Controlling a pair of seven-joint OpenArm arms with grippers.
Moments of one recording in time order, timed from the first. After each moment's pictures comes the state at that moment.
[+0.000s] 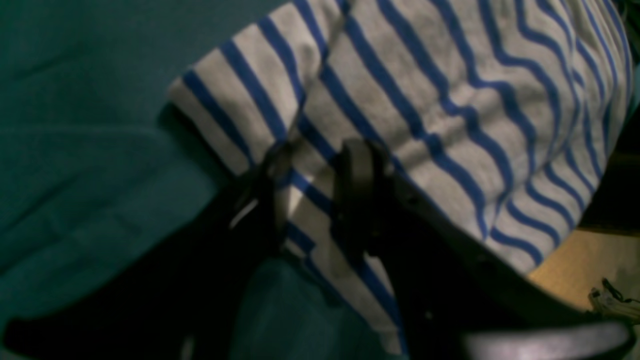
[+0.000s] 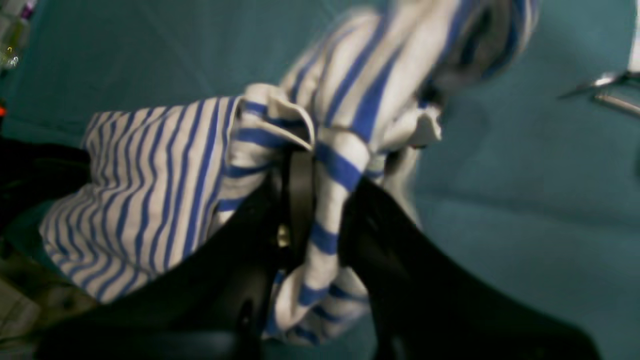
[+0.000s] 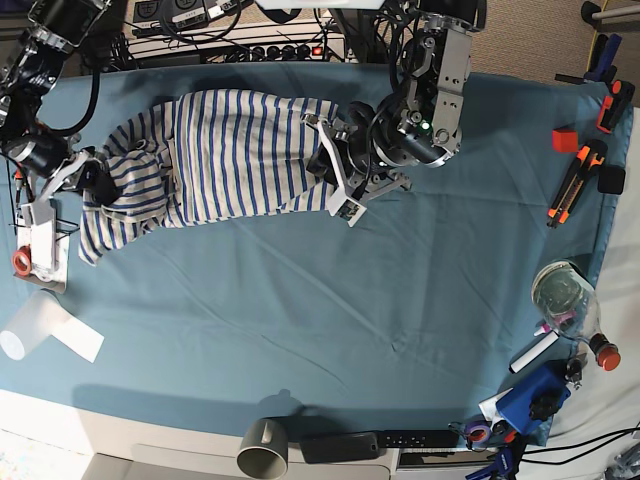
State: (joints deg) left arm 7.8 6.3 12.9 100.7 -15.1 -22.6 59.3; right arm -8.1 26.3 41.8 96.3 61.1 37.5 -76.7
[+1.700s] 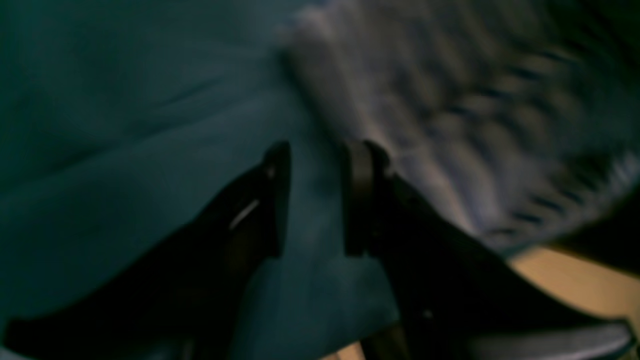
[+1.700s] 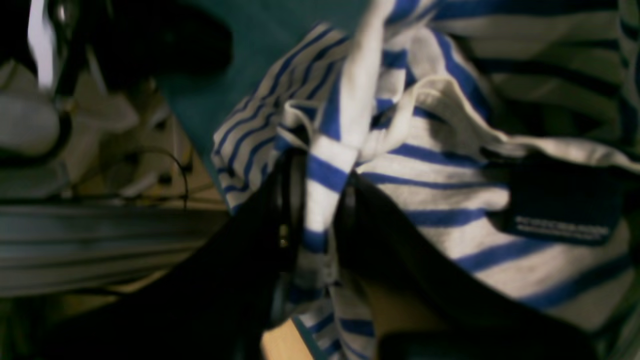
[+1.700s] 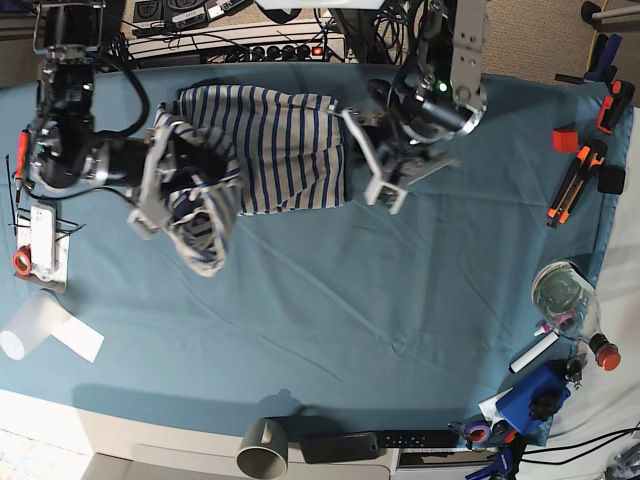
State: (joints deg) left arm 16.6 4.5 12.7 117.8 -1.1 -11.4 64.8; right arm -6.0 33.0 7.8 102.3 75.6 39.8 -78.5
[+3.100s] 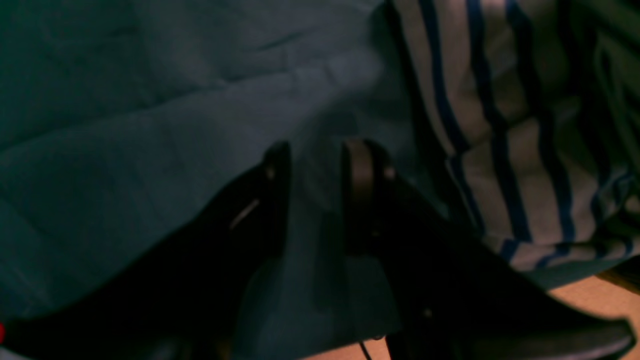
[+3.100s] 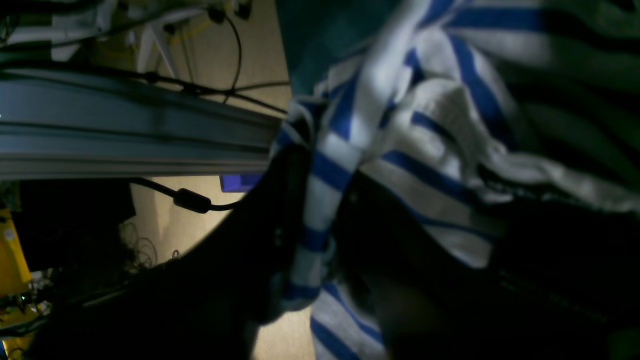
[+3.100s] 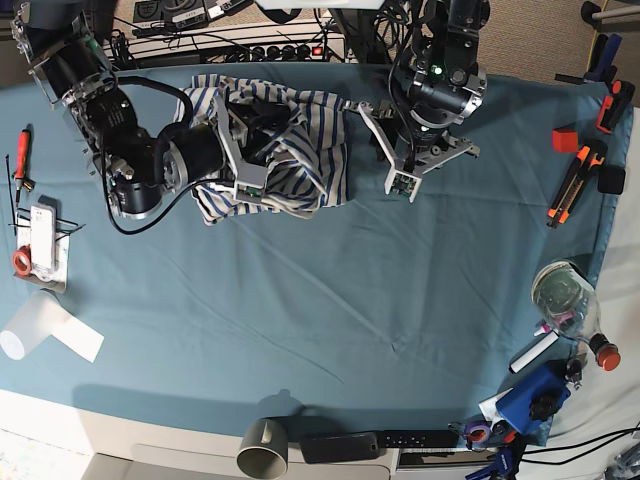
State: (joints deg) left arm 19.6 4.2 12.7 118.3 5.3 -8.5 60.5; right arm 9.5 39.7 -28.3 102.8 78.6 39.8 -78.4
